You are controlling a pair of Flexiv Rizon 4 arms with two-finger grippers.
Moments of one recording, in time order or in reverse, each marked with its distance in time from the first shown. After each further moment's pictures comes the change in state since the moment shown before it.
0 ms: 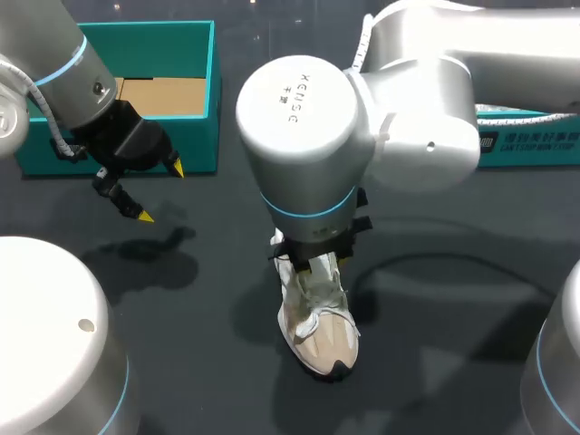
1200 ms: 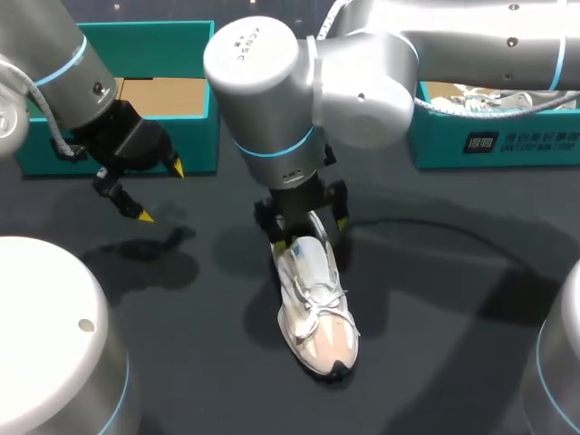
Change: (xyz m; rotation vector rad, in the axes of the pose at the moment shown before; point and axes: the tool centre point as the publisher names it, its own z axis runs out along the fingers) left arm 0.000 0.000 0.000 0.000 0.000 0.000; right arm -0.002 0.076 0.061 0.130 -0.050 -0.038
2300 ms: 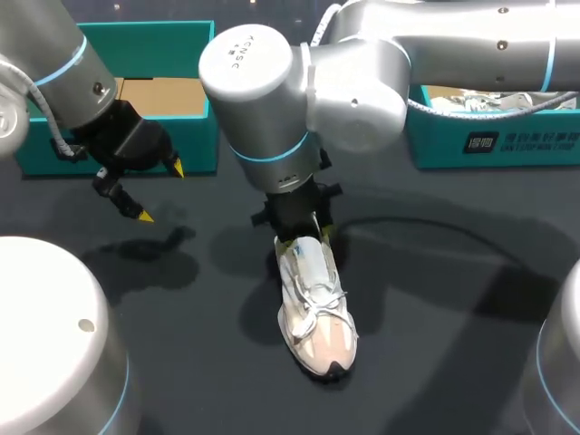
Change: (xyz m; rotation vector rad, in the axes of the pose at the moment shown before) left arm 0.000 0.000 0.000 0.000 0.000 0.000; right arm 0.006 0.003 0.010 0.006 -0.001 -0.001
